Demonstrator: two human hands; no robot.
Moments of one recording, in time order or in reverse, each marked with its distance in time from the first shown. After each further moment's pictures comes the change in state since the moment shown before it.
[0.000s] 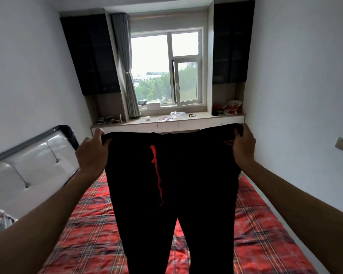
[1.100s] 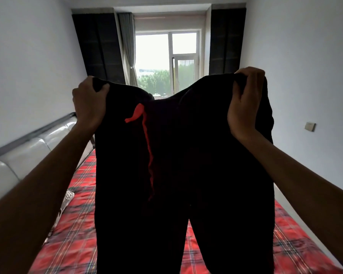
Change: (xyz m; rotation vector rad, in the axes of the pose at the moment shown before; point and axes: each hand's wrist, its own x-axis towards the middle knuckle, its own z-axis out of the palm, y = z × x) left_hand -0.106 -0.073 -0.353 -0.478 0.146 0.047; right_hand -0.326 -0.259 -0.100 0.061 0.278 -0.748
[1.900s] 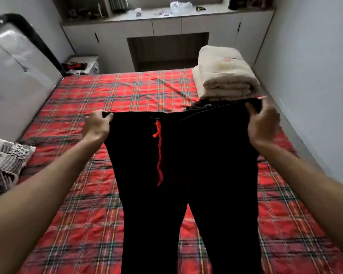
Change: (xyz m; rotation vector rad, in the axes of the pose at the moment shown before) left_hand -0.102 -0.316 0.470 0.324 -0.628 -0.577; right_hand -0.219 0.524 0.150 -0.477 -0.469 0.619
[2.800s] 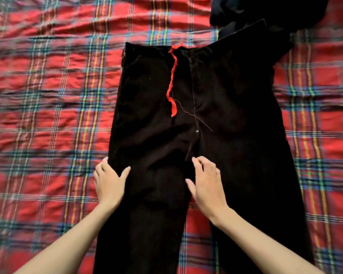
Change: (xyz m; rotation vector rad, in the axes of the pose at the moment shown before) left_hand -0.127 -0.331 0.362 0.405 -0.258 -0.368; right_hand -0.354 0.253 0.266 -0.266 -0.979 -0.129
